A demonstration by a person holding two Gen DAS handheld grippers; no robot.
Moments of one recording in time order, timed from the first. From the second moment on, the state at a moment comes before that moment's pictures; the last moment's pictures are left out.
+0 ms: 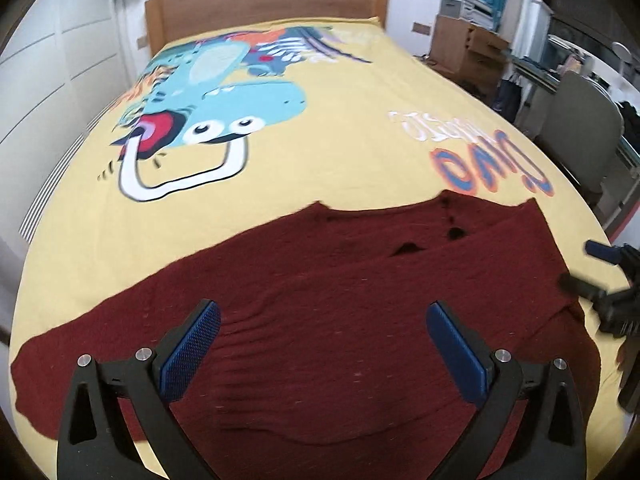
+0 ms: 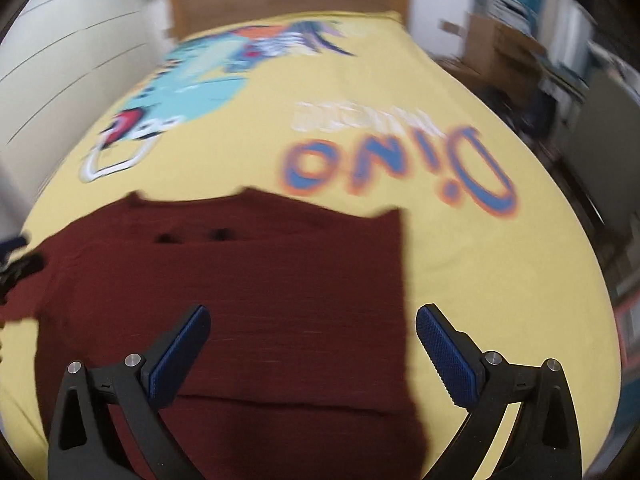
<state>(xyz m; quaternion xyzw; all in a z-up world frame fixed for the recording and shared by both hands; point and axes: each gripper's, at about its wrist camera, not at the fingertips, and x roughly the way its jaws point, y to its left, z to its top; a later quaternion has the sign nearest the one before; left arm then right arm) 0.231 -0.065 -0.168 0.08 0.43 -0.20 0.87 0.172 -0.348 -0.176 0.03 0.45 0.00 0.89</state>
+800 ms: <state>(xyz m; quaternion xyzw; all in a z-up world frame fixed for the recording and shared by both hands) 0.219 -0.015 -0.271 0.06 0.54 -0.12 0.83 0.166 -0.364 -0.270 -0.01 0.51 -0.03 0.86</state>
